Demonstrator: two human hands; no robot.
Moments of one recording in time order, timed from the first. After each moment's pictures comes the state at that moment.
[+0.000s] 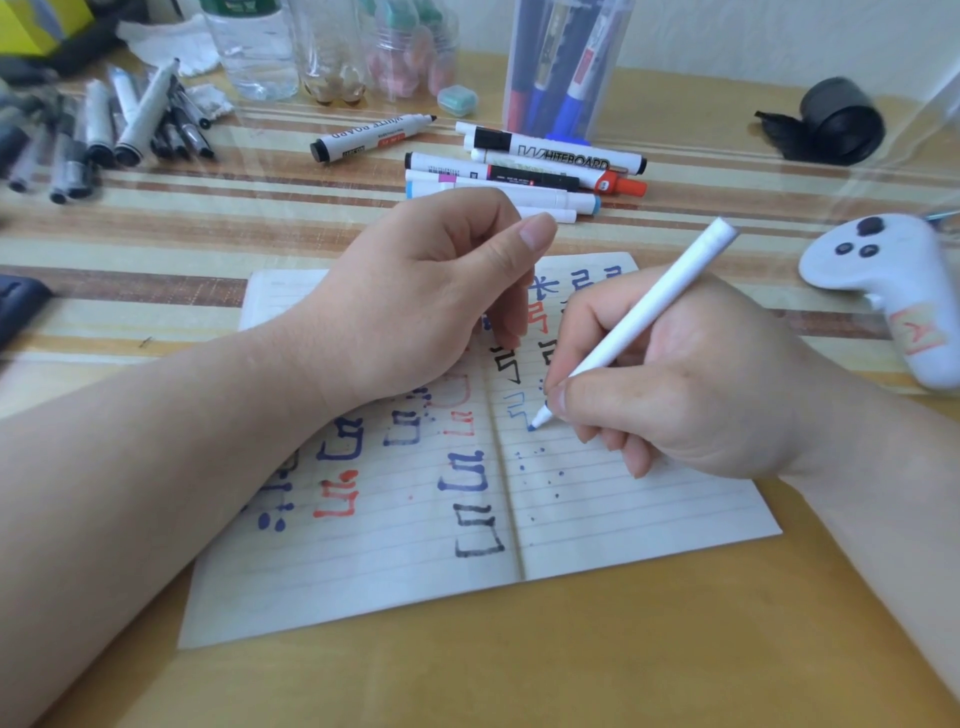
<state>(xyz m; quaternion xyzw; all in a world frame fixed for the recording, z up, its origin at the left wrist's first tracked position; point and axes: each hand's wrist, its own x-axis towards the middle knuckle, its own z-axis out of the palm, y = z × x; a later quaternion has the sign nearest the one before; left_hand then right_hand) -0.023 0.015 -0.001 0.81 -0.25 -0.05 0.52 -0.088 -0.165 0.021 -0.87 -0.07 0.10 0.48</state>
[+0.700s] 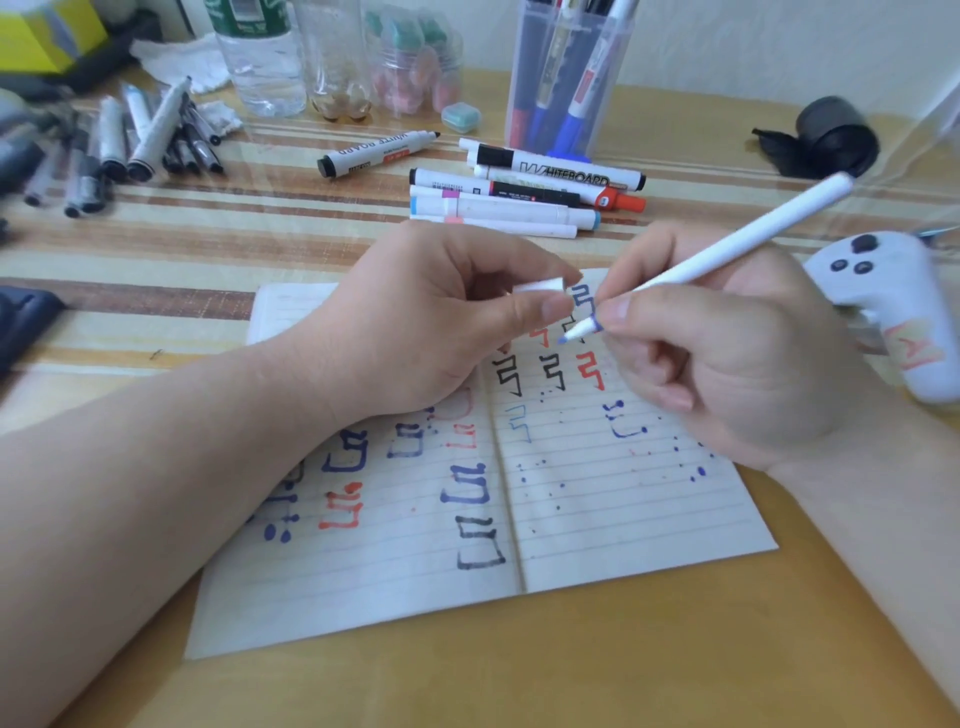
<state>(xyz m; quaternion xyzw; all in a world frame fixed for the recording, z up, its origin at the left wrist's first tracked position) -0.019 0.015 -0.011 0.79 -0.29 -0.04 0.54 -0.075 -0.175 0.011 -0.70 -0.05 0.01 0.71</state>
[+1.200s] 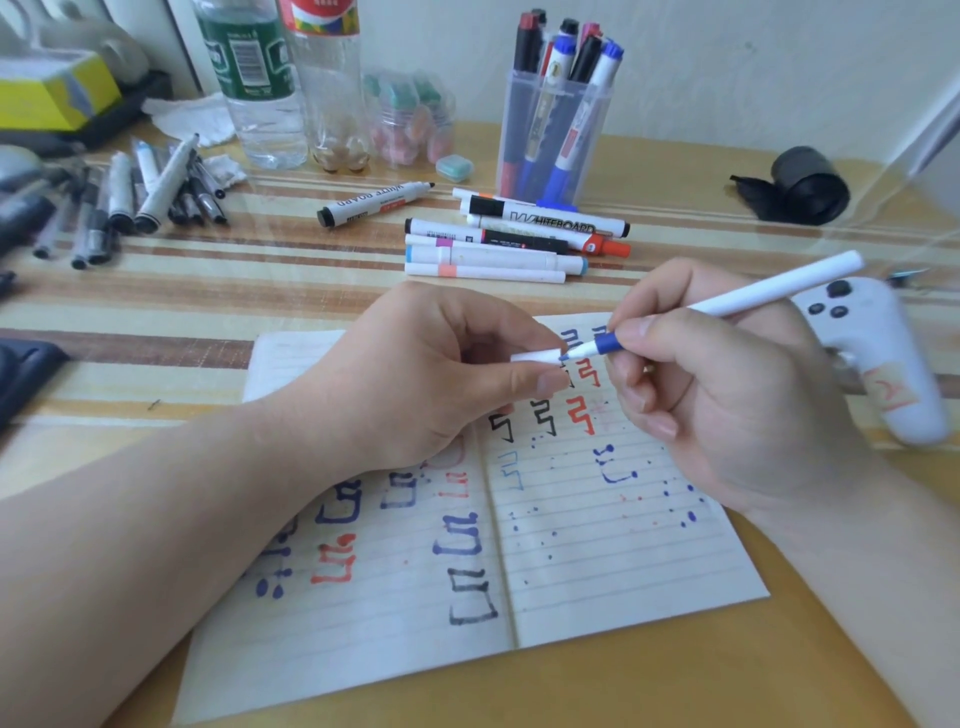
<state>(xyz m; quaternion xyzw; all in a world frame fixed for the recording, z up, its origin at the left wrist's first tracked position) -0.026 0.013 0.000 0.78 -0.26 -0.08 0.56 -0.074 -0.178 0.010 -0.68 -0.01 -0.07 0.73</state>
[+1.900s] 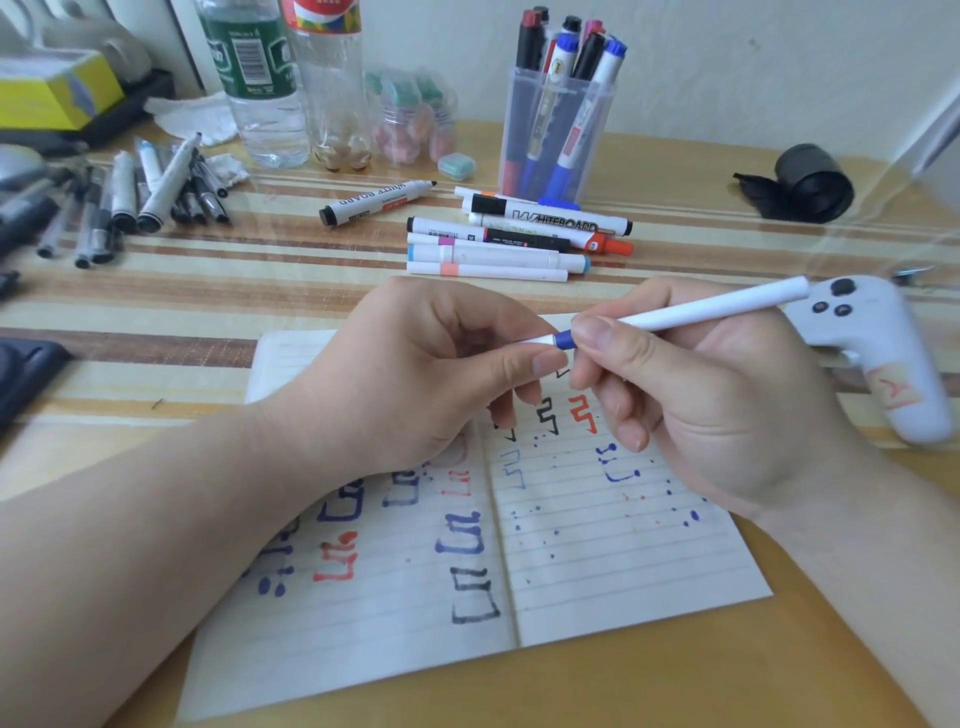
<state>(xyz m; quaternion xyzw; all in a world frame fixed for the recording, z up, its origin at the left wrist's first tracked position) -0.026 0.020 -0.003 0.77 -0.32 -0.04 0.55 -0.076 -0.173 0.007 -0.69 -0.06 -0.05 0.72</state>
